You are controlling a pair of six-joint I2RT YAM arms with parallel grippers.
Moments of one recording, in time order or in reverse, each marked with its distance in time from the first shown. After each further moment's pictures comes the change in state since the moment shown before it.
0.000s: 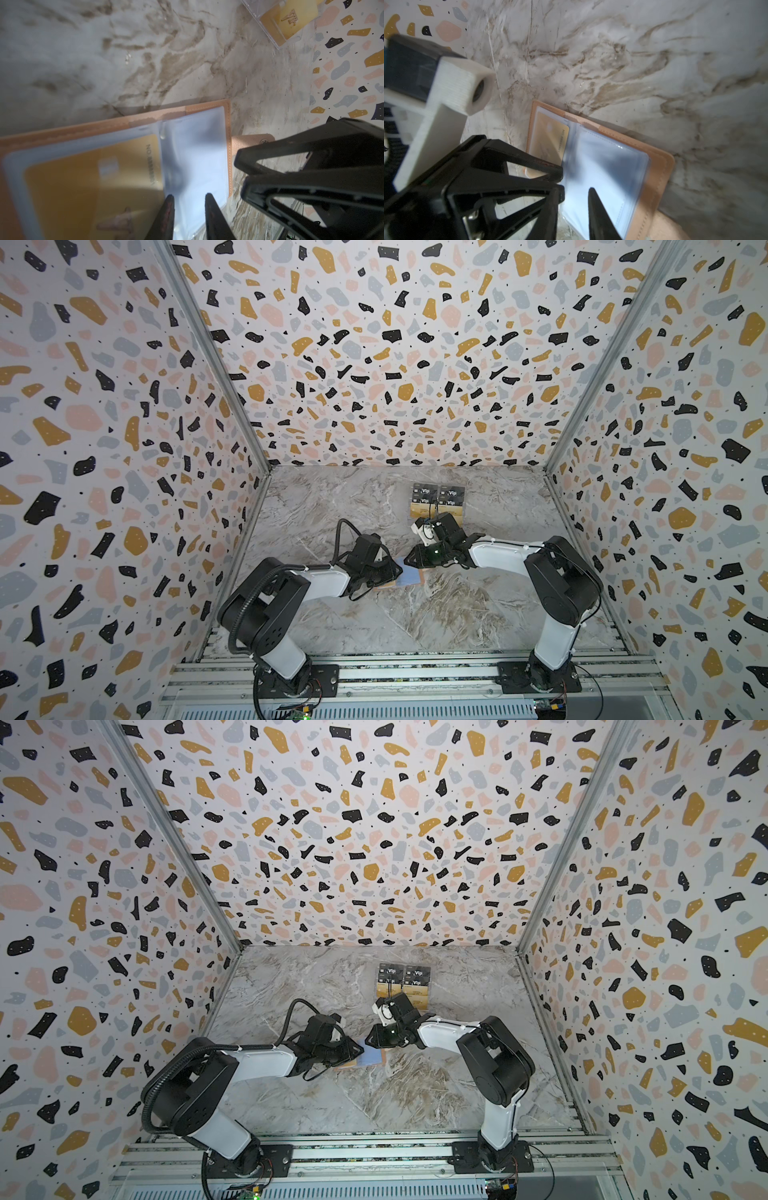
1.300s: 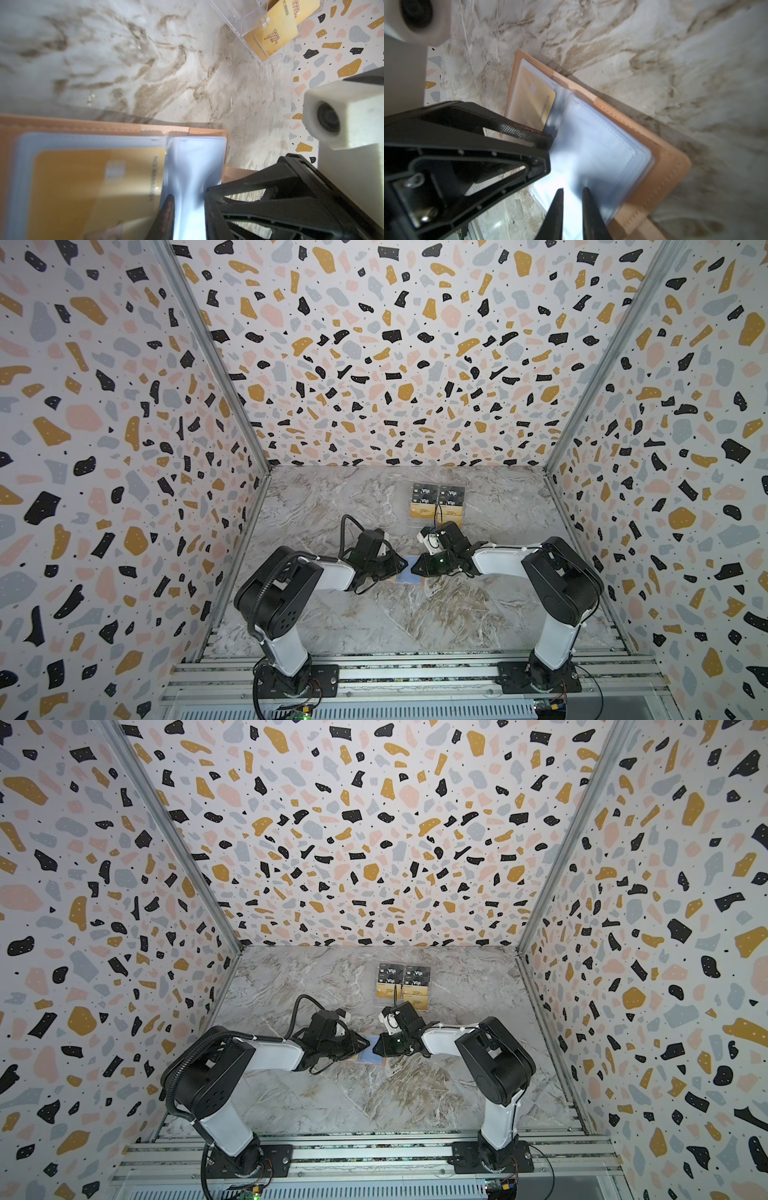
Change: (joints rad) left arm 0.008 0.101 0.037 0.124 0.067 -0.022; right arm -0.011 -0.002 -0.107 0.065 0.018 -0.002
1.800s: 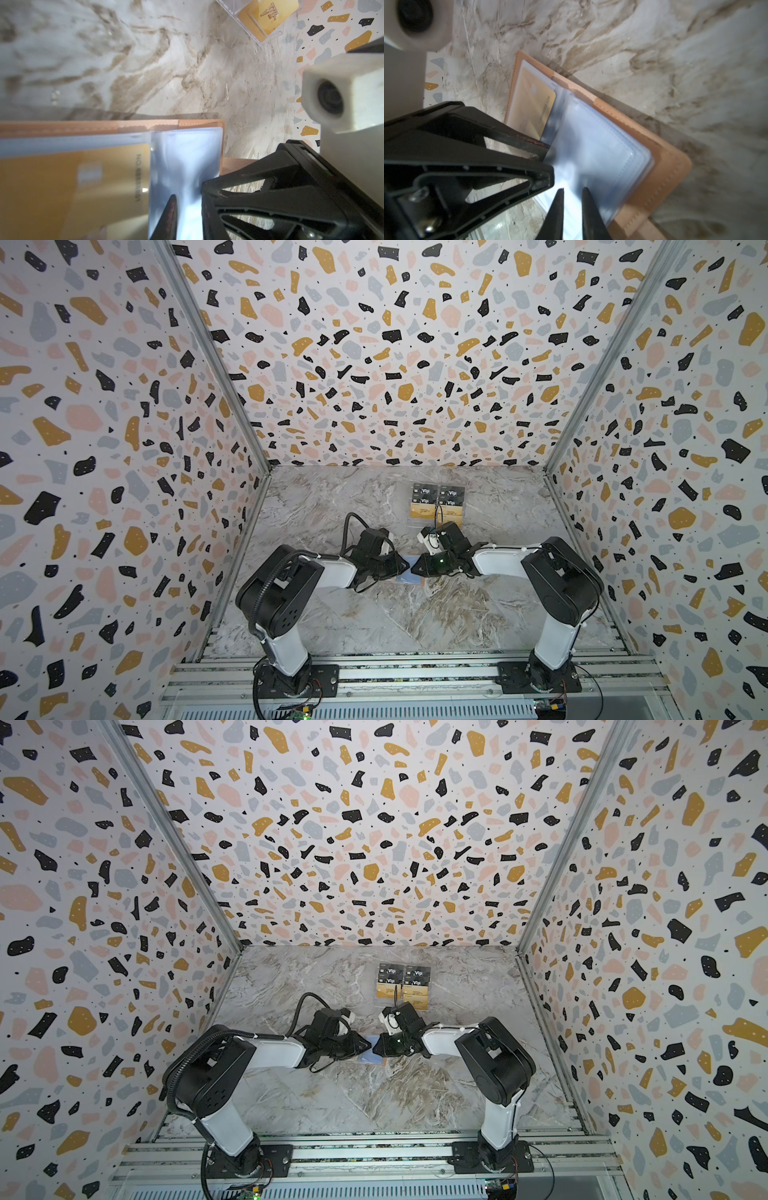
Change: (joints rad) left arm -0.004 0.021 0.046 -0.060 0.039 0.083; right arm 0.000 0.000 -0.008 0.018 -0.008 0.008
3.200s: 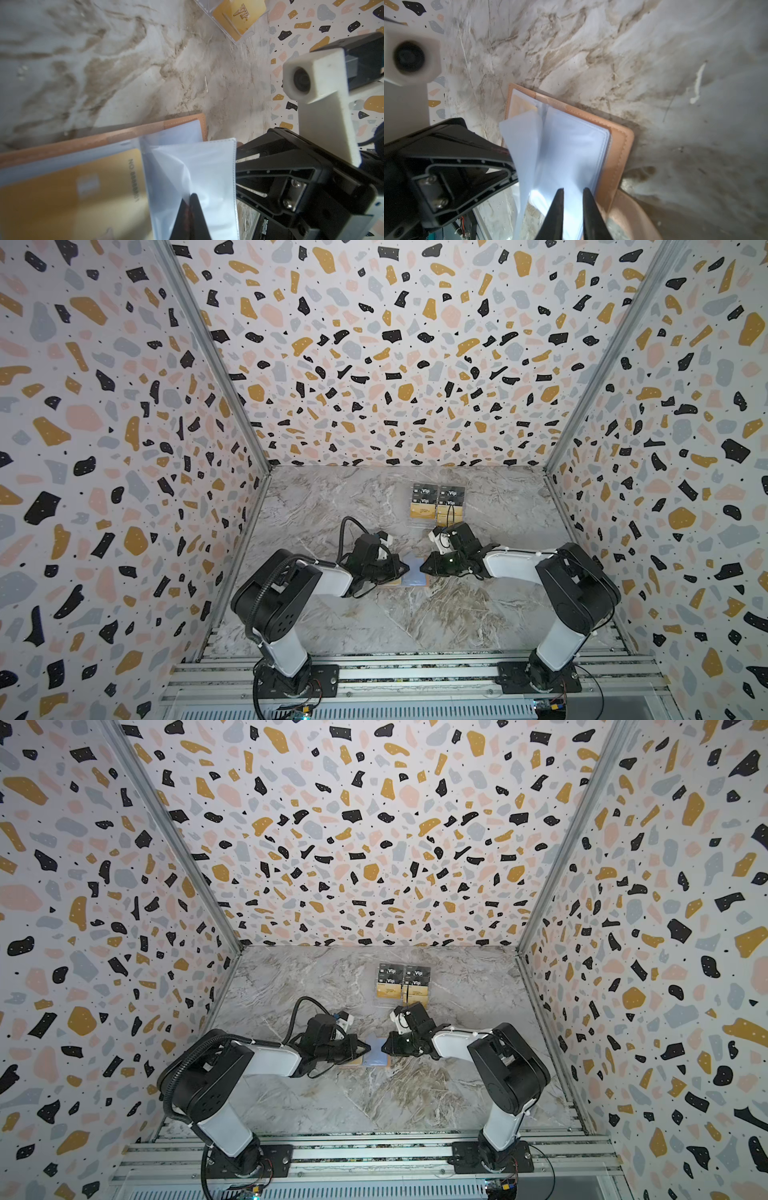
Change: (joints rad) left arm 0.000 -0.045 -0.117 0.191 0.053 -0.073; right arm -0.054 -0.094 -0.071 -0.018 0.011 0.051
